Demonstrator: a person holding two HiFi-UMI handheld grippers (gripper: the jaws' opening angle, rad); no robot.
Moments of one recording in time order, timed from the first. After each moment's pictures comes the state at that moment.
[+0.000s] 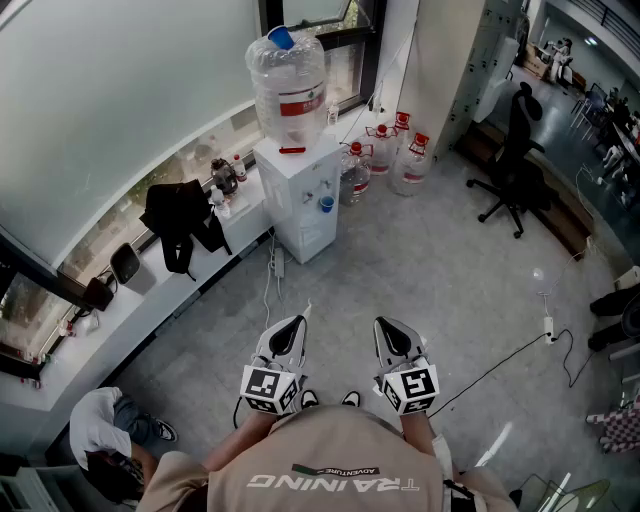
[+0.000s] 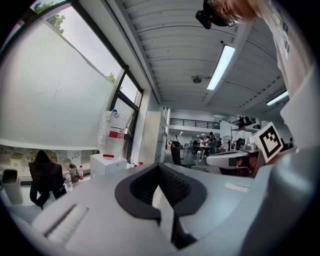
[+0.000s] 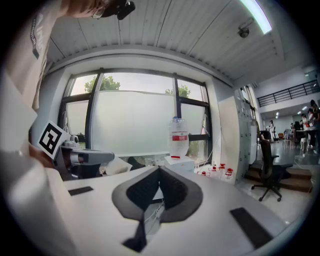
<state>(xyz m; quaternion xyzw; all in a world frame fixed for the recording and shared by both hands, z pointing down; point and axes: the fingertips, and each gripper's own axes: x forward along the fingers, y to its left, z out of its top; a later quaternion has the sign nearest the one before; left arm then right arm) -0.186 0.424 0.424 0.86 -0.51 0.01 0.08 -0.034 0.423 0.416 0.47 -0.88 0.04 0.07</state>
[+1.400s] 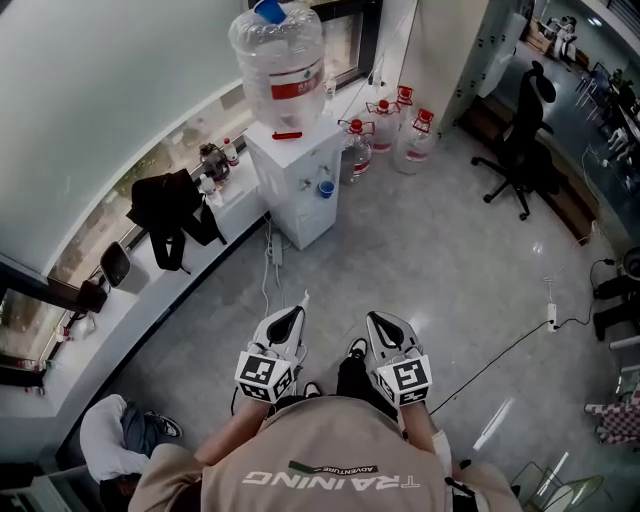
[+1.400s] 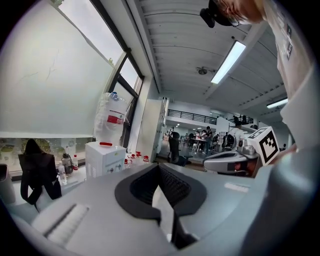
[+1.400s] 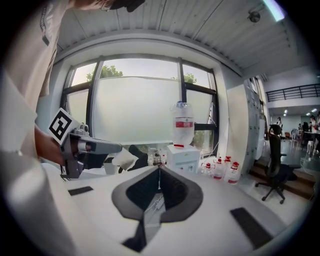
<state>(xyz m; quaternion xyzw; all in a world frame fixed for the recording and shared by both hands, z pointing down) -0.195 0.342 0.475 0.87 -0.48 0.04 0.13 -0.058 0.351 0.475 0.44 -0.89 0.06 0.14</state>
